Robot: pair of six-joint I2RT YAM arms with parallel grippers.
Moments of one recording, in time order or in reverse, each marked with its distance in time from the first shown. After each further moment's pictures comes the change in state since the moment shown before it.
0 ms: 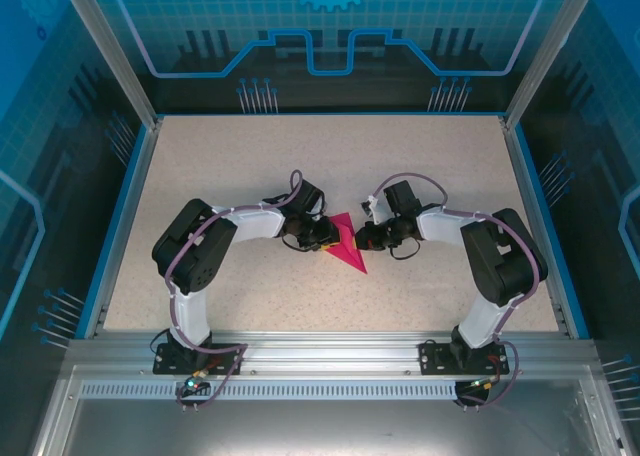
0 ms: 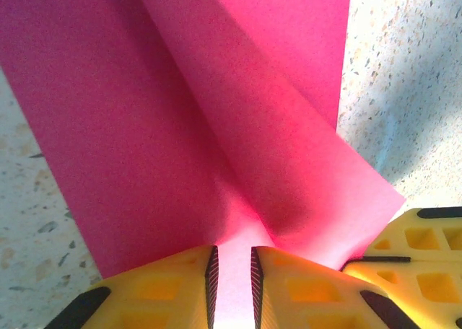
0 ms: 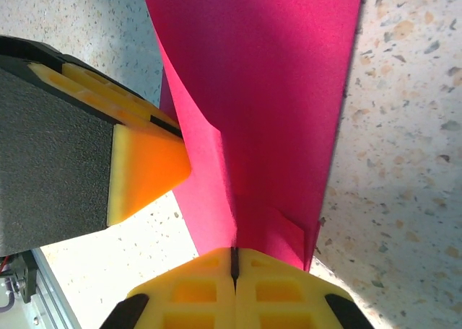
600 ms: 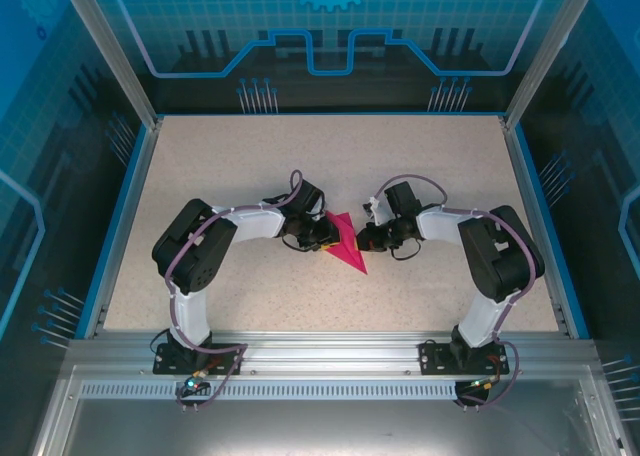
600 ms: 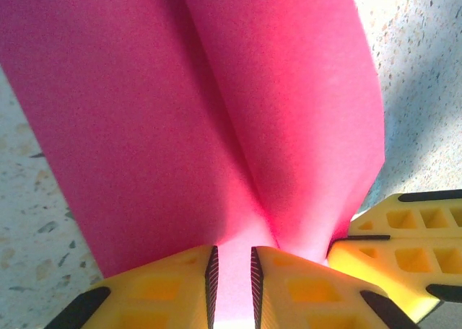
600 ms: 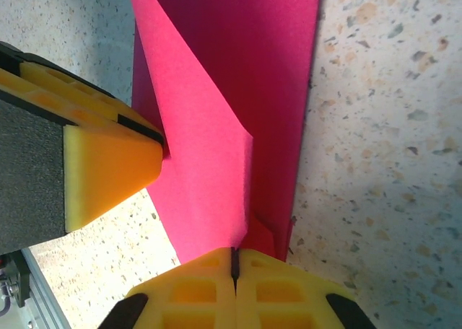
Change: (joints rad) left arm 0.000 0.000 0.000 0.000 0.000 0.000; right arm -0.013 0.030 0.000 -0.003 0.007 0.000
